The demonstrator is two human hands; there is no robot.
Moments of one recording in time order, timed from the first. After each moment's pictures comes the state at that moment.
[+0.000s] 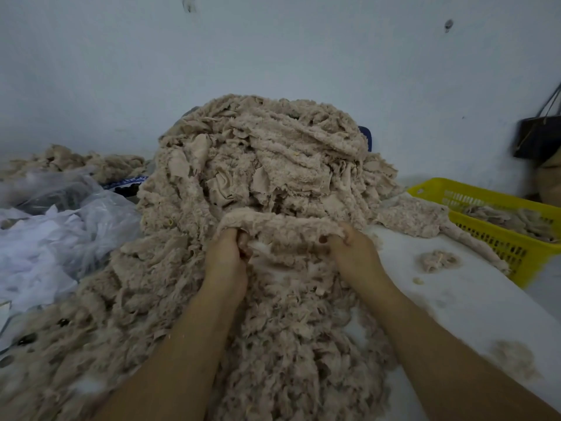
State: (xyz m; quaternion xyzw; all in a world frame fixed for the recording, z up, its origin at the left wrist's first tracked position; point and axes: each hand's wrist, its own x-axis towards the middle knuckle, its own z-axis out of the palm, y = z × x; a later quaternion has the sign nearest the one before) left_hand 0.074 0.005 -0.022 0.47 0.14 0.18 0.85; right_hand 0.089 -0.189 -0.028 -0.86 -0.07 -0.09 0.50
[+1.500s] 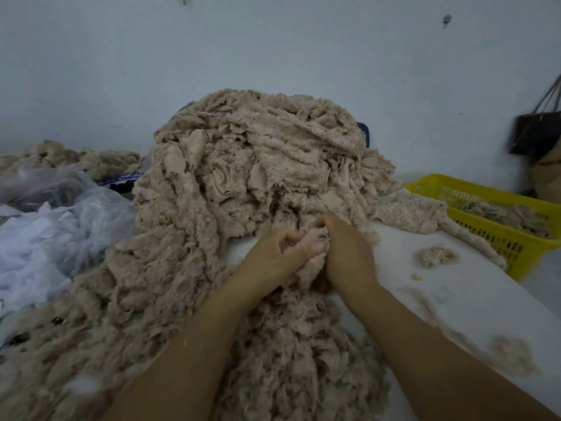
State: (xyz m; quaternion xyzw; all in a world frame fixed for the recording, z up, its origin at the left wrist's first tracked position) left_hand 0.048 -0.025 -0.016 0.81 -0.09 0.02 0.58; right_hand 0.082 -0.174 -0.025 -0.92 -0.12 -0.24 0.28
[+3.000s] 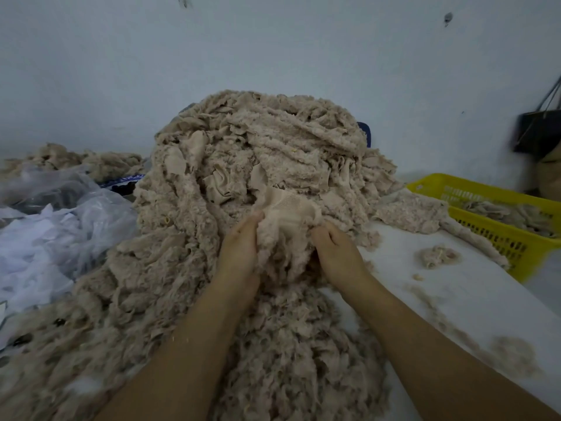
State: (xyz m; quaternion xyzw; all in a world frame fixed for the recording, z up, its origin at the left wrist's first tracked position) left_hand 0.054 -0.019 -0.006 0.54 0.04 0.09 0.84; right_hand 0.082 -0.167 -0.032 -0.79 -0.14 -0.08 0.59
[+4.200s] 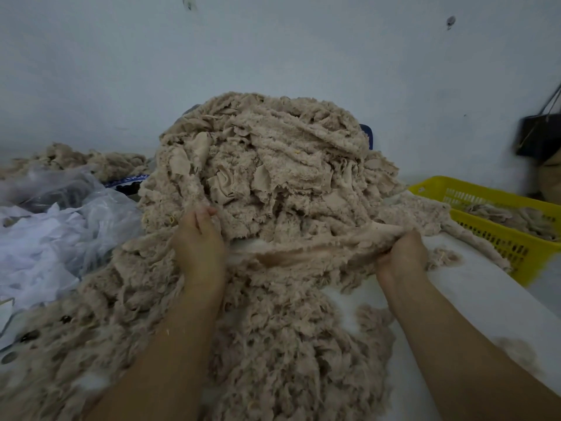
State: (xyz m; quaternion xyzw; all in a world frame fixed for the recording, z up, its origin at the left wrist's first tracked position) left_hand 0.067 0.034 -0.018 0.73 0.19 0.43 0.49; right_hand 0.118 -0.225 -0.026 -0.37 0.26 -0.15 0.88
